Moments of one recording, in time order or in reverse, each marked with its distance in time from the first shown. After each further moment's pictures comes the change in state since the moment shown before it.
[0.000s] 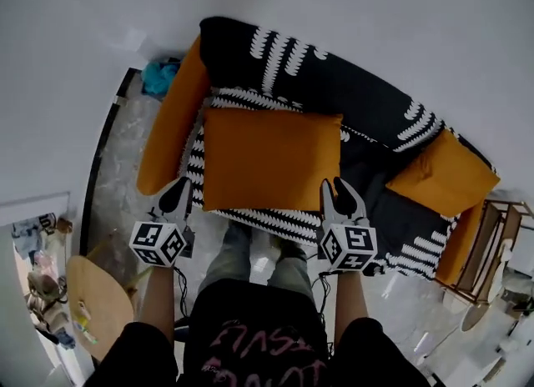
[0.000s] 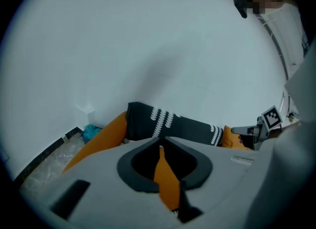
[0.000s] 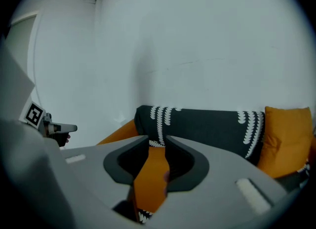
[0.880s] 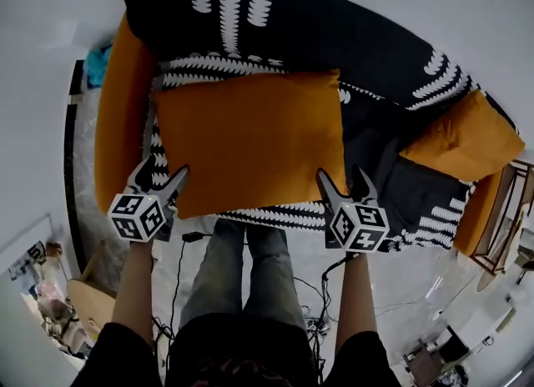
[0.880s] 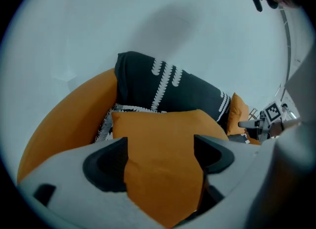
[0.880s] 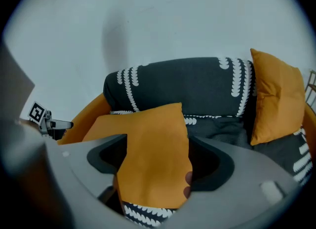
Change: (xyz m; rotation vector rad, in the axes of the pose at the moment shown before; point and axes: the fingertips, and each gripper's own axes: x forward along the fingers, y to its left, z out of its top) left arm 0.179 0.063 -0.144 0.032 0.372 -0.078; right arm 0.095 -0.129 -0.174 0.191 0.256 -0.160
